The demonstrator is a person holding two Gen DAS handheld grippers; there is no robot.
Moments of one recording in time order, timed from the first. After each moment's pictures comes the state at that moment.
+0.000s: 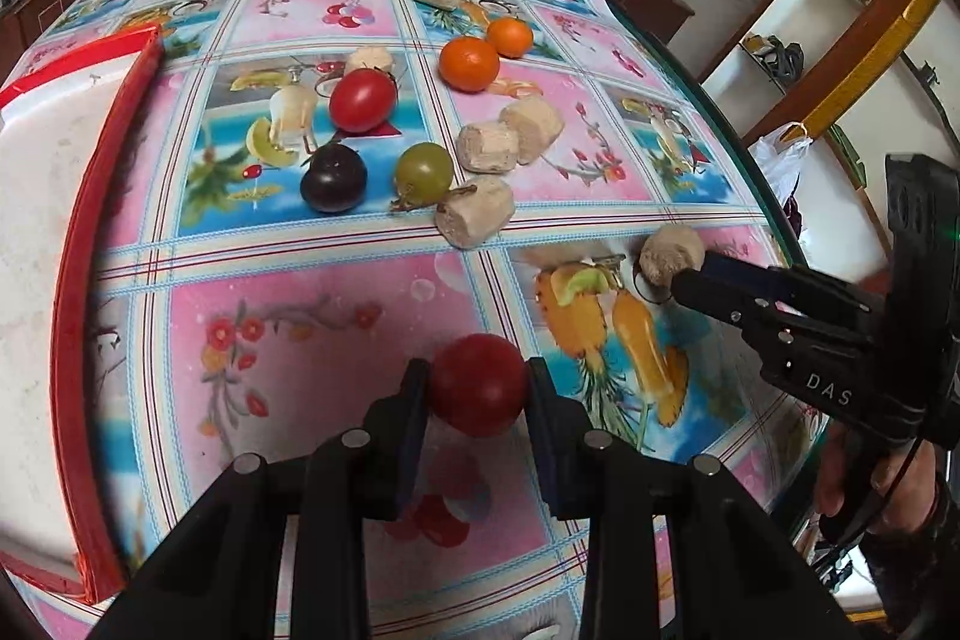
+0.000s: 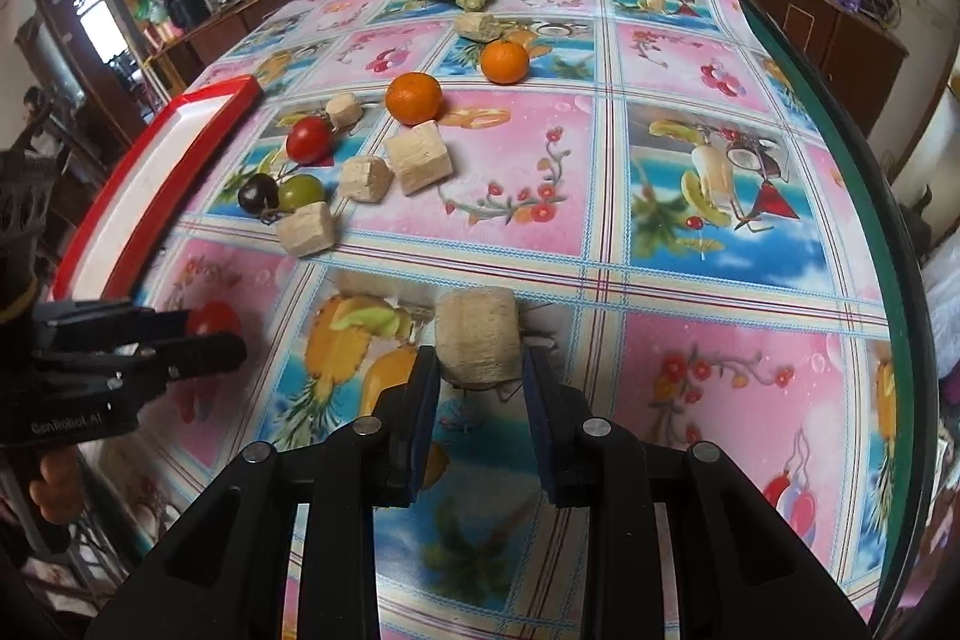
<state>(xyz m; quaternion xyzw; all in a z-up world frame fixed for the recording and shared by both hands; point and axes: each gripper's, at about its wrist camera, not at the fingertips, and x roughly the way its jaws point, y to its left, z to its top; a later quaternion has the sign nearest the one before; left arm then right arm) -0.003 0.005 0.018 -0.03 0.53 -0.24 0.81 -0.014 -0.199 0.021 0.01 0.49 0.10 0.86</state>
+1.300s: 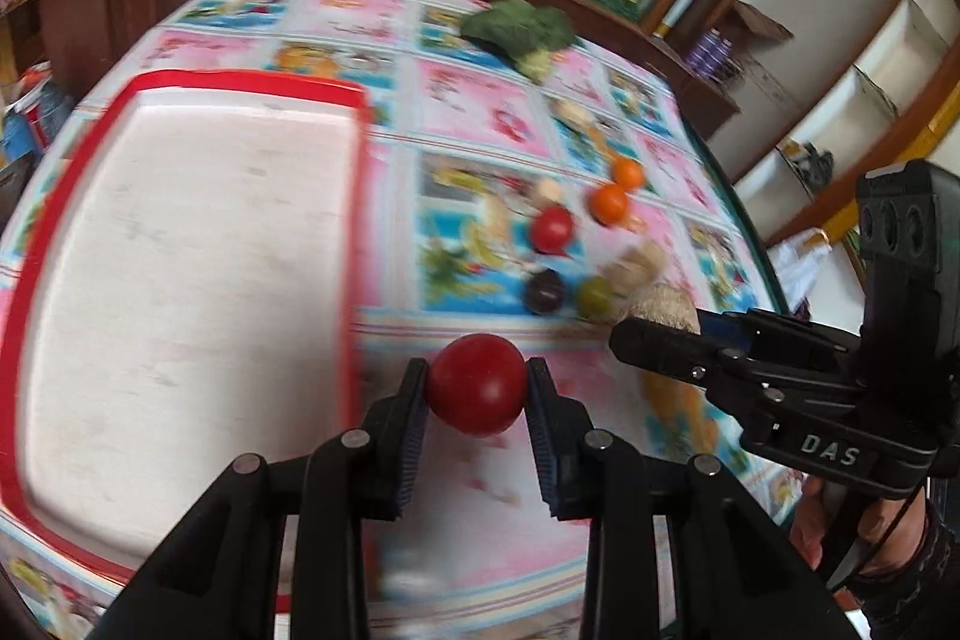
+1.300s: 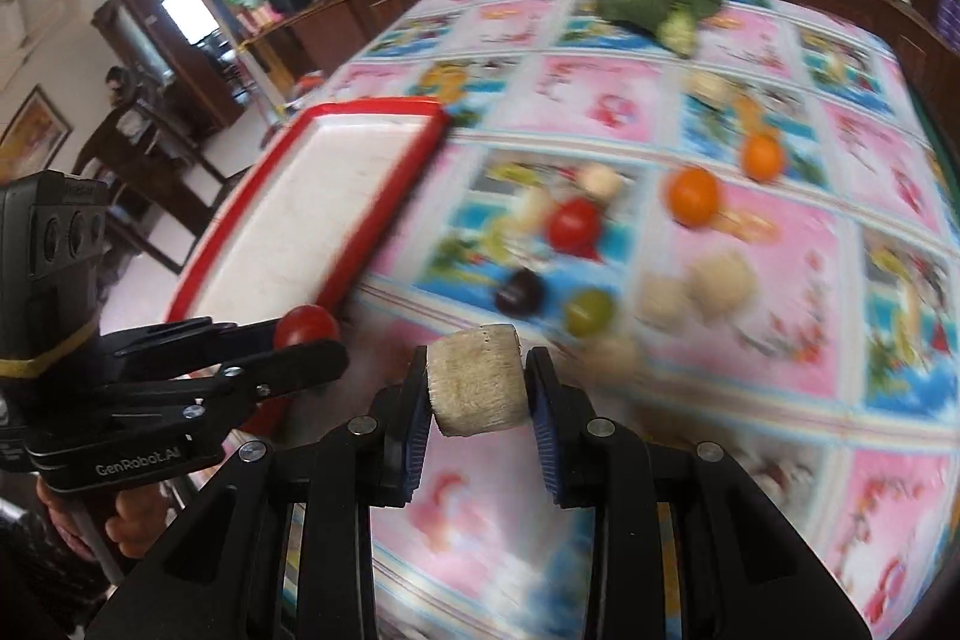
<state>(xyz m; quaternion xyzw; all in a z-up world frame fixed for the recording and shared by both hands) 0.018 0.126 0.059 -0.11 0.49 -0.17 0.84 0.033 -0.065 0.059 0.03 0.50 0.23 0.83</state>
